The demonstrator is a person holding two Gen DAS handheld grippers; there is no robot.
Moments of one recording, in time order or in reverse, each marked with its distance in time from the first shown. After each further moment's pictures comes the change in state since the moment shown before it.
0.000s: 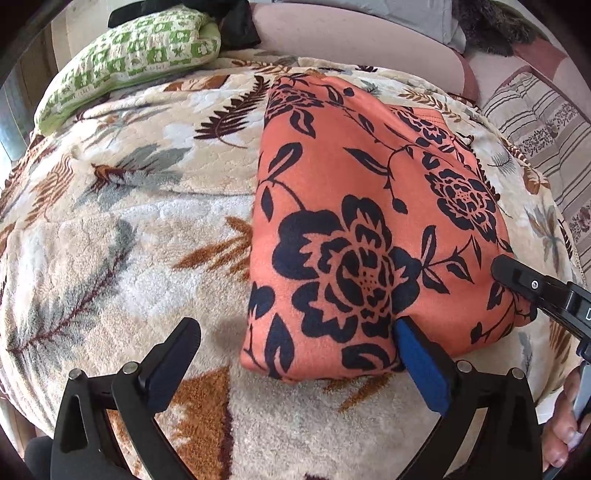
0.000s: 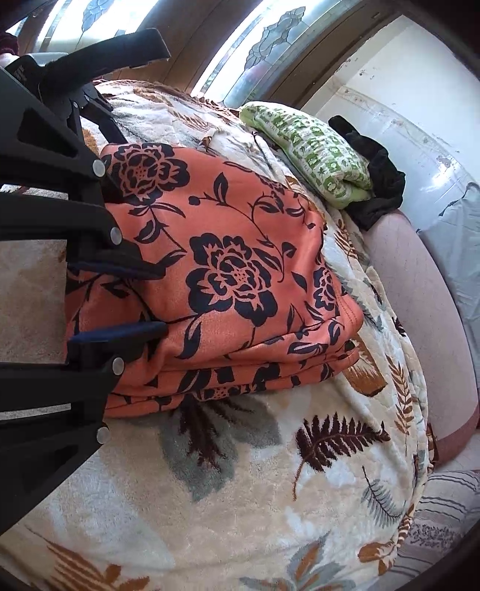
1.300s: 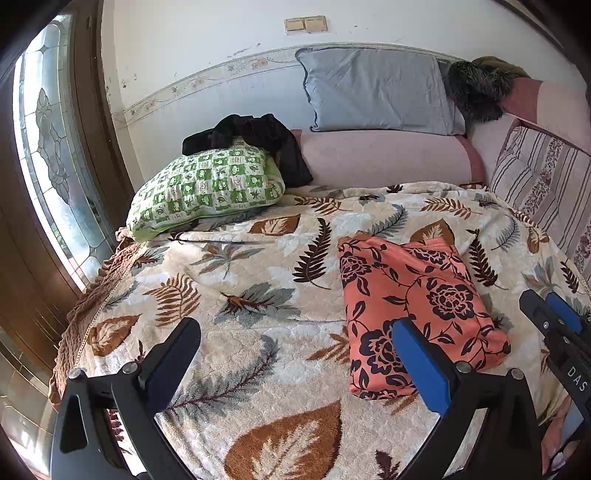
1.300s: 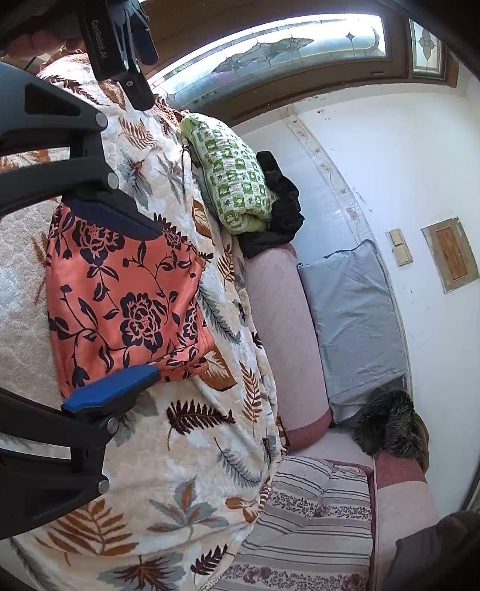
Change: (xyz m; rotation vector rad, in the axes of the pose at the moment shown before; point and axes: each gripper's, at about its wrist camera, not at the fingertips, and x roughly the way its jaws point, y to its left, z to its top) left arm -0.170 0.013 0.001 0.084 -0.441 0.238; right arm -0.115 0.080 -0.041 -0.163 -0.503 -0.115
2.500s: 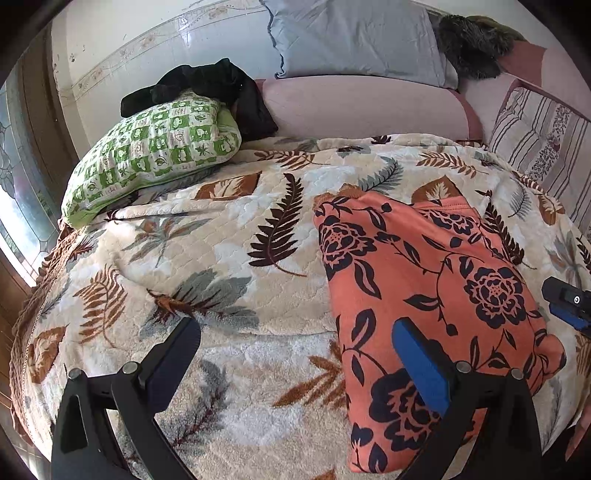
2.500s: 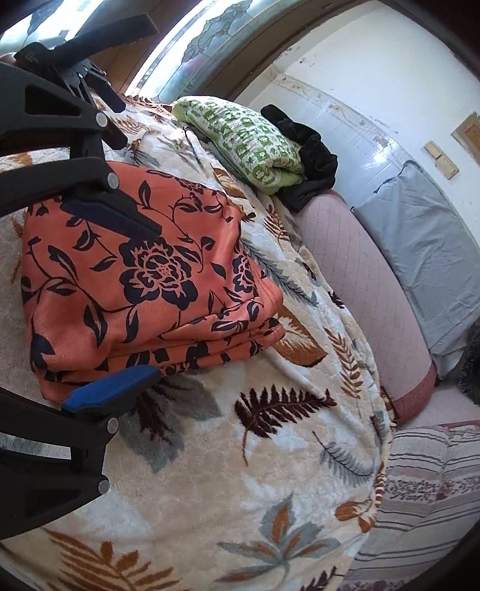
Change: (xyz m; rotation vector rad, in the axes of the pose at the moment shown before) left arm 0.148 -0.022 0.002 0.049 0.139 -0.122; right arm 0.113 -0.073 -0.003 0.292 0.310 0.017
